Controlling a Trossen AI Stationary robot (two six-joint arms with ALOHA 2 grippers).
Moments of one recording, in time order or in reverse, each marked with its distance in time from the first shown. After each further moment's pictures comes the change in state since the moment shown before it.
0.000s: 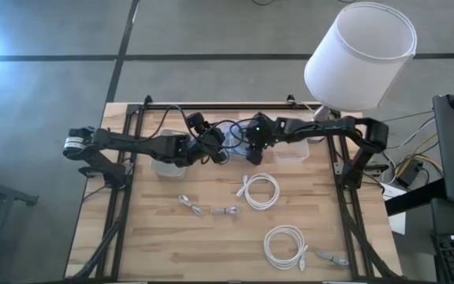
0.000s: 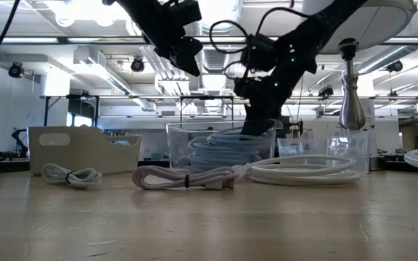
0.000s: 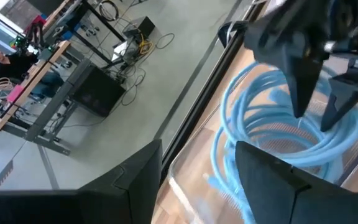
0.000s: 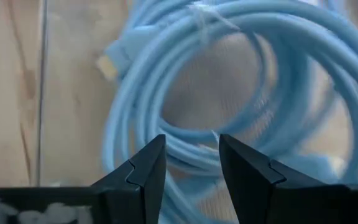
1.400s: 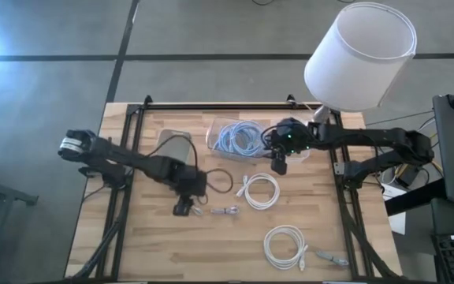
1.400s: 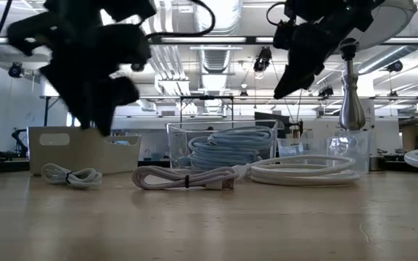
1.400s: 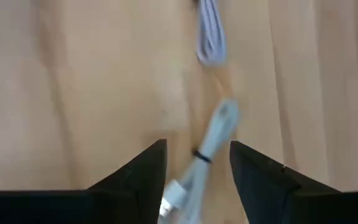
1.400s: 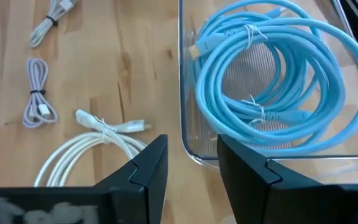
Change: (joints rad) left arm -0.184 -0.031 -0.201 -0.408 0.990 -0.205; right arm 0.121 -0.460 -0.154 -0.181 -0.004 -0.010
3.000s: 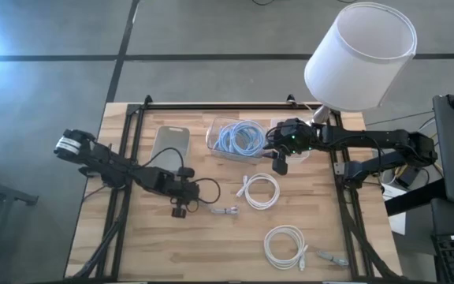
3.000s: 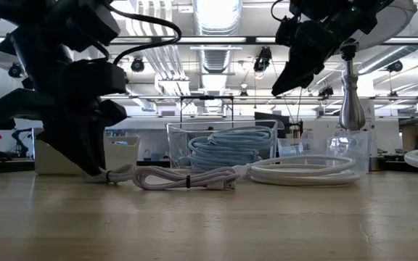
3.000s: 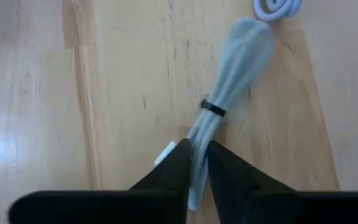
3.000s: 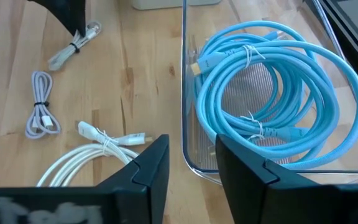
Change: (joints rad) left arm -0.100 0.012 -0.332 0.422 -0.279 0.005; right arm 0.000 -0.041 -0.052 0.092 -0.003 -0.023
